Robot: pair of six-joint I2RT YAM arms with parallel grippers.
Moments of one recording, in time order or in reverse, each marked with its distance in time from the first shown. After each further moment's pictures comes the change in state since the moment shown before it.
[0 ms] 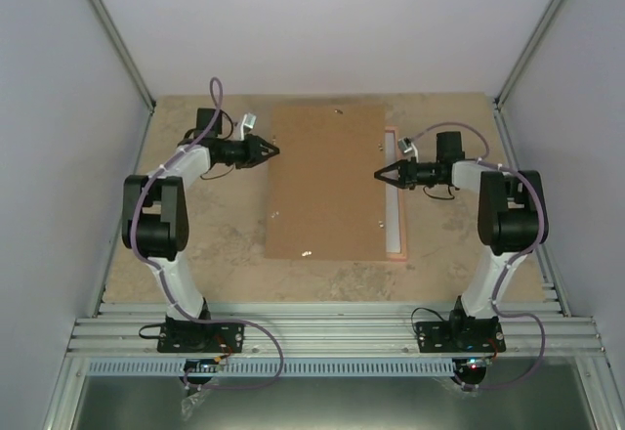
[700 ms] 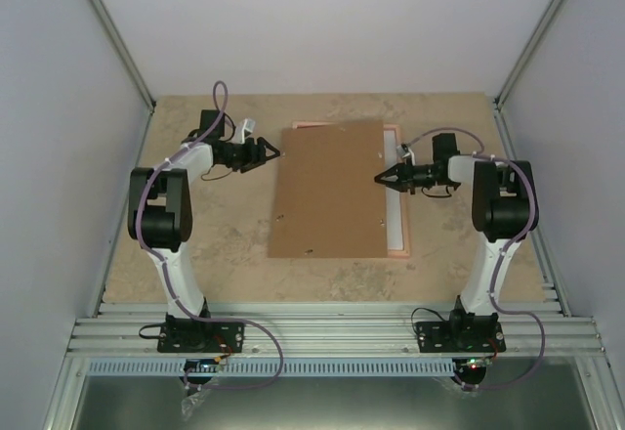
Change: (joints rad) left arm 0.001 0.104 0.057 -0.076 -0.166 0.073; right arm 0.002 0.138 0.100 -0.135 0.134 0.008
